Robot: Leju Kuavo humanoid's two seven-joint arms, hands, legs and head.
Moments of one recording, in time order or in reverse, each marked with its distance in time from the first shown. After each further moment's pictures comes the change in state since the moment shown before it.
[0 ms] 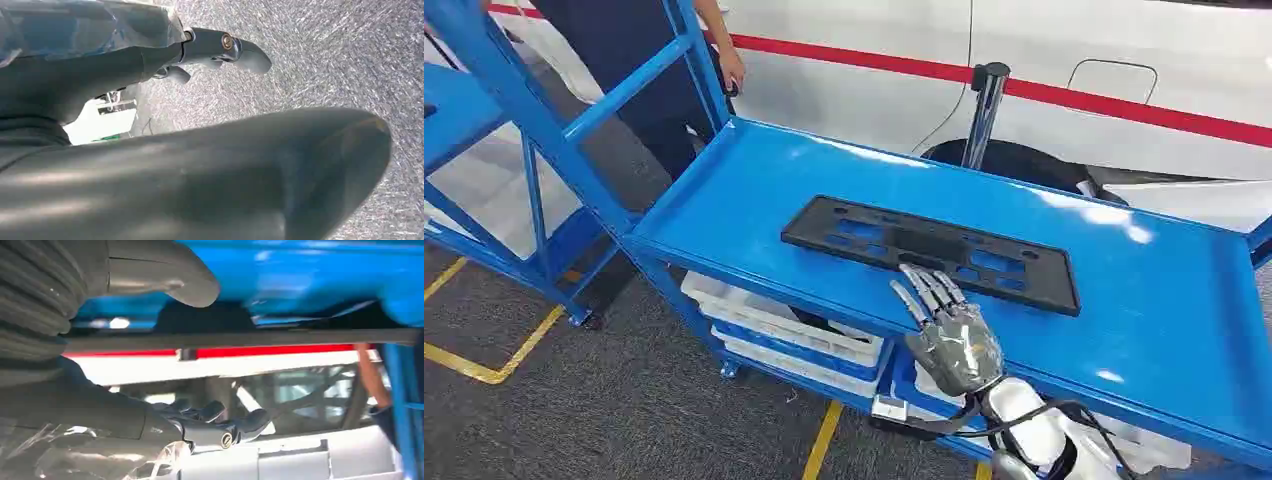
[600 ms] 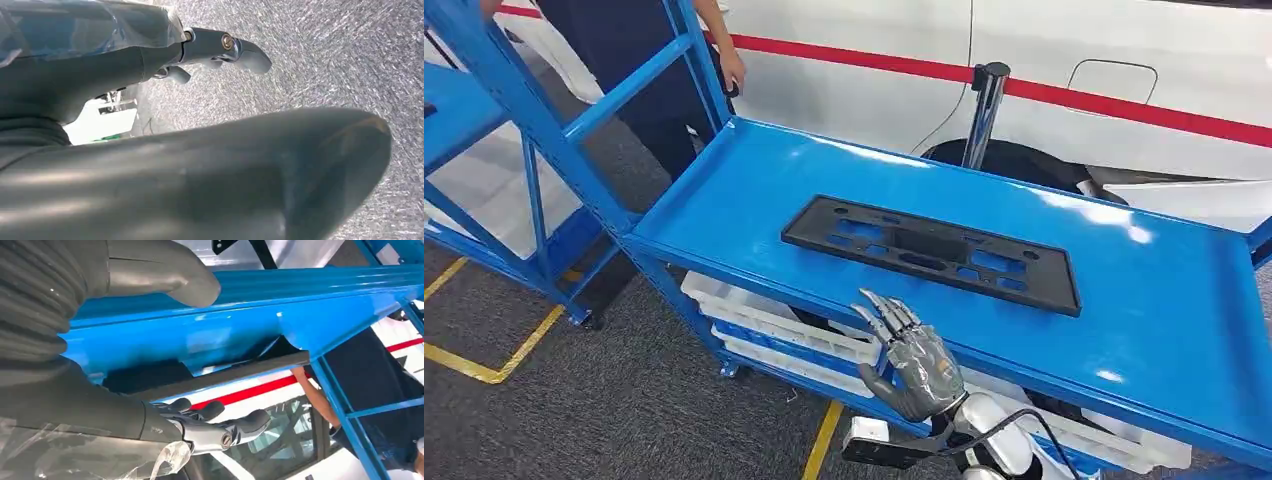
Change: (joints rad) left arm -0.001 0.000 0.000 0.000 0.001 -0.003 0.005; right arm 0.044 0.090 0.040 0.027 -0.276 -0.020 -0.090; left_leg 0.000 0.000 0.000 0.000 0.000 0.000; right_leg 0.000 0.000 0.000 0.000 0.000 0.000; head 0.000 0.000
